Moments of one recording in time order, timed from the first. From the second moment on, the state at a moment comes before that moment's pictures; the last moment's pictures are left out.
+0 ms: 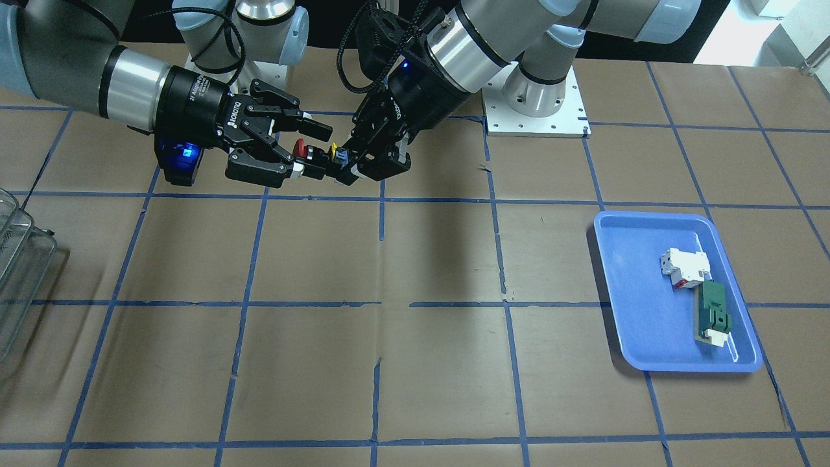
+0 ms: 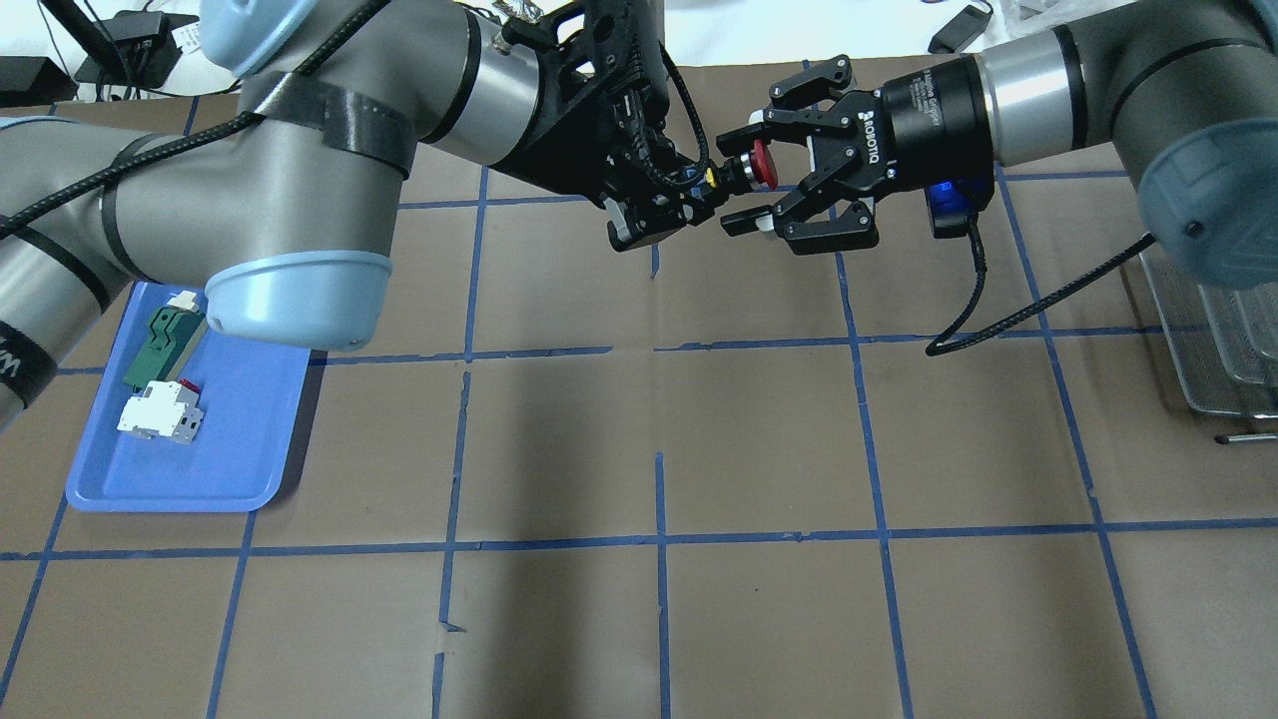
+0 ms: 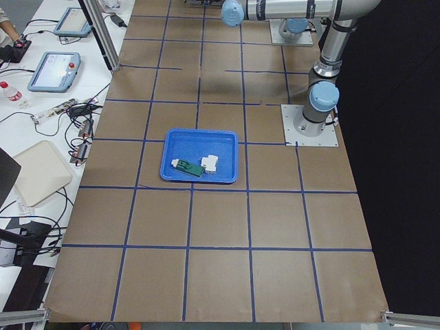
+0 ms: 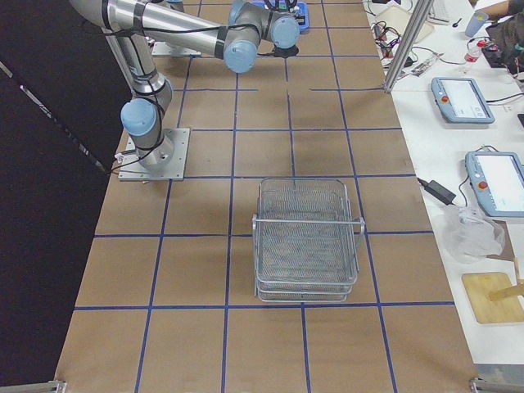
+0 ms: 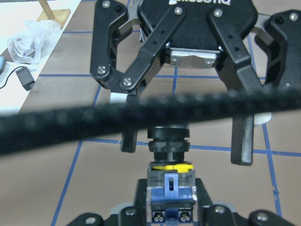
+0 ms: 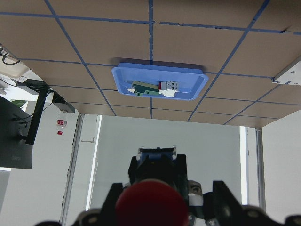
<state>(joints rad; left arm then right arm) -1.79 -1.64 -1.70 -0.98 0.92 1.13 1.42 -1.58 1.80 -1.56 -0.43 1.21</state>
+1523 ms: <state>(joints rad) -1.79 -1.63 -1.70 -1.01 0.98 1.10 1.38 -1.58 1.79 -1.60 -0.49 1.30</state>
